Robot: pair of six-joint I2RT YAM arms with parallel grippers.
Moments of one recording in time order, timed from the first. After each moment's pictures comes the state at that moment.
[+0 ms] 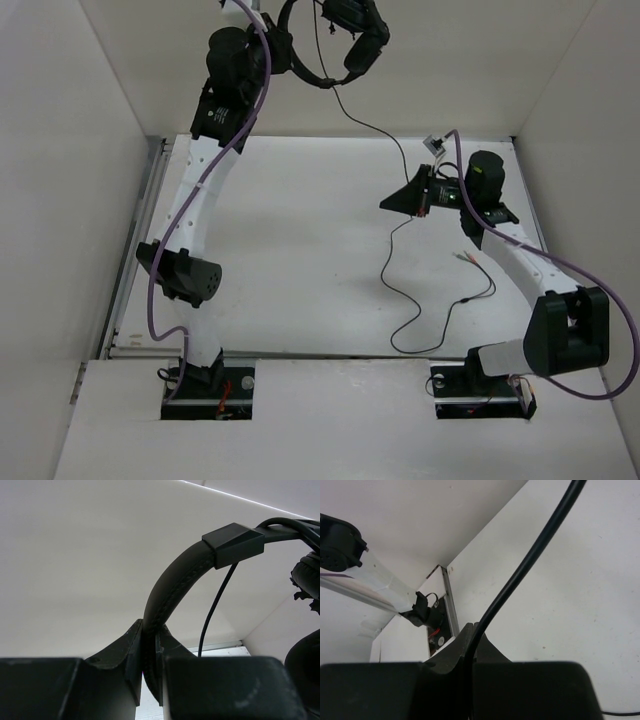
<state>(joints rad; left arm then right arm) -0.36 1.91 2.33 -0.27 -0.06 -0.33 0.16 1.38 0.99 0.25 -1.13 0.57</state>
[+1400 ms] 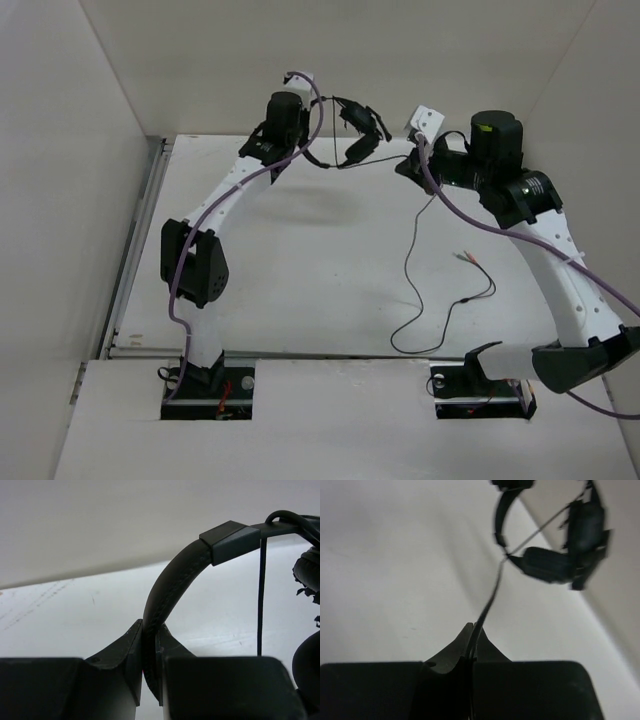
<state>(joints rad) -0.44 1.93 1.85 -0.22 -0.24 -0.05 0.36 1.31 1.61 -0.68 -0.58 -0.46</state>
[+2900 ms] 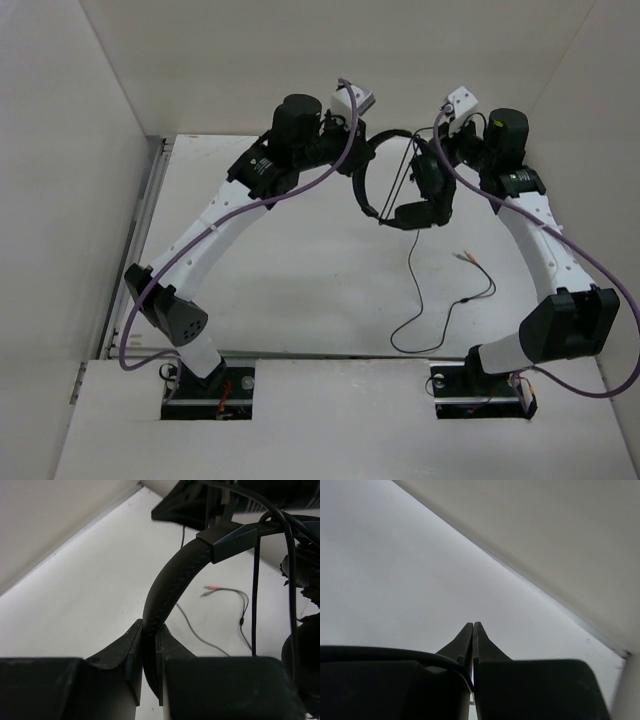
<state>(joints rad) -0.71 1.65 1.86 -0.48 0.28 -0.05 0.11 1.44 1.41 -0.22 -0.38 -0.40</state>
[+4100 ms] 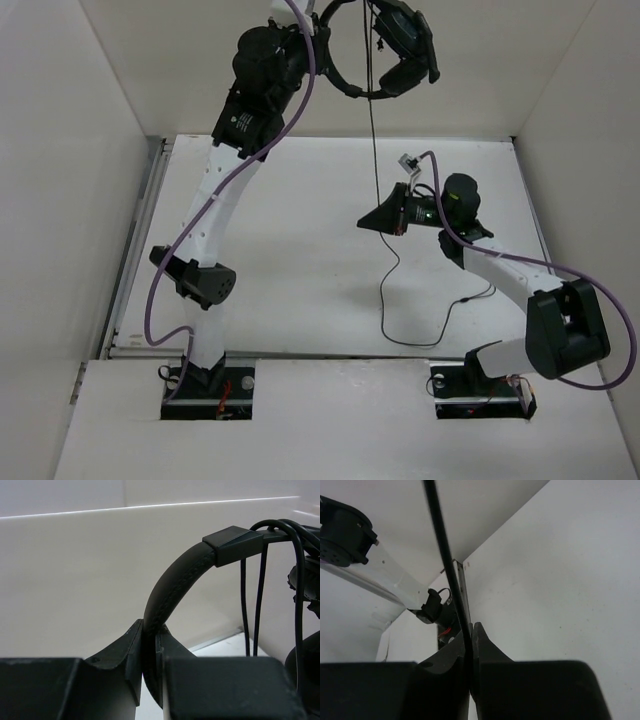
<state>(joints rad) -0.55 1.94 2.50 -0.32 -0.07 -0.06 0.33 1.39 0.83 0.56 -1.05 0.71</state>
